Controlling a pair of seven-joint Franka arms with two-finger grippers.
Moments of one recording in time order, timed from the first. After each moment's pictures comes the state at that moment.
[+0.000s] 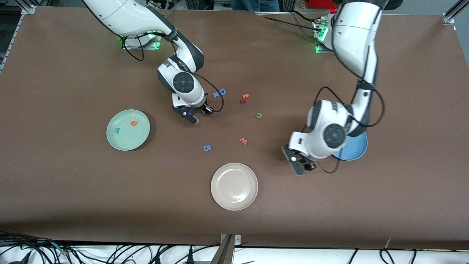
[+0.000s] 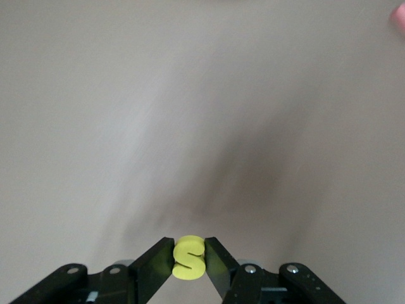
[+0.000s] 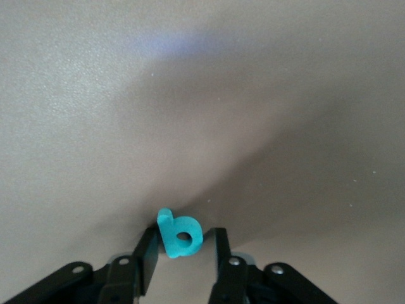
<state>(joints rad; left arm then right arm) -0.51 0.72 0.28 -1.54 -0.32 2.16 0.94 0.26 0.57 0.43 -2.05 -0.16 2.47 1.38</state>
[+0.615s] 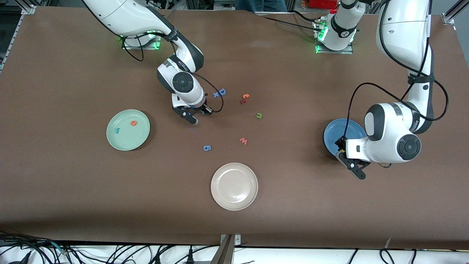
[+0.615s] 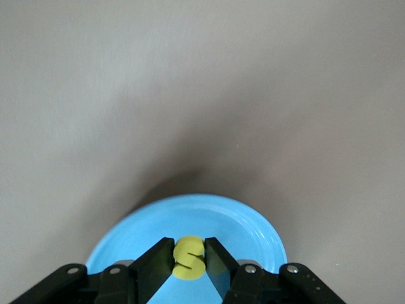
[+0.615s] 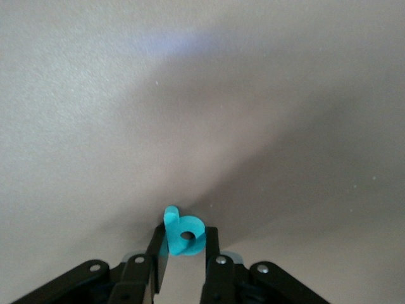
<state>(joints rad) -0.33 0.64 0.32 -1.61 -0.30 1.98 0.79 0.25 0.56 0.43 -2.05 -0.18 2.47 1.38</state>
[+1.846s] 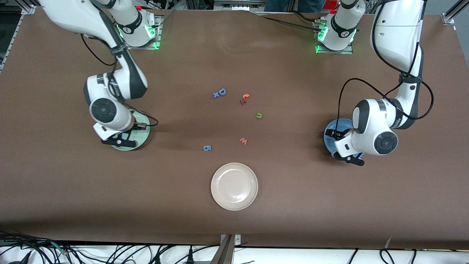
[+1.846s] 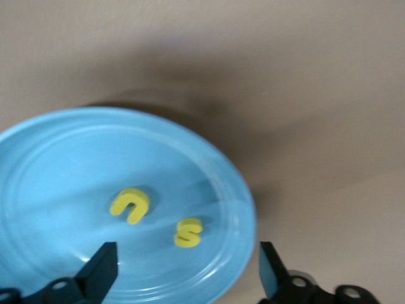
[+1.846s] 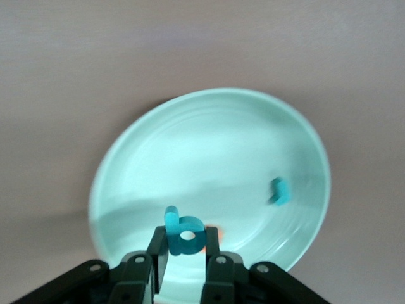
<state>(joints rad) -0.34 0.60 0.26 -1.75 -0.22 1.98 0.32 0.18 0.43 -0.01 -1.98 -0.18 2.20 0.36</state>
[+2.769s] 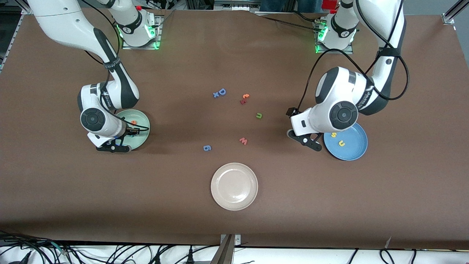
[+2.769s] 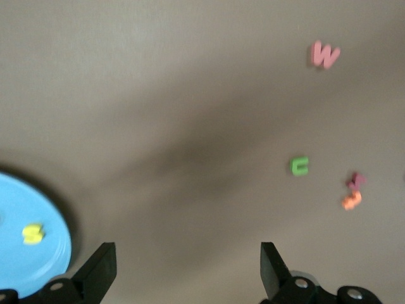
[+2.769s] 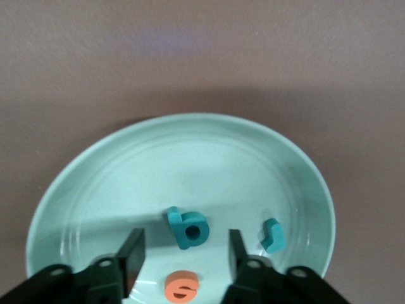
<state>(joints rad) -0.48 0.44 0.10 -1.70 -0.22 1.91 0.16 0.14 0.49 0.00 -1.97 -0.18 2.28 0.29</state>
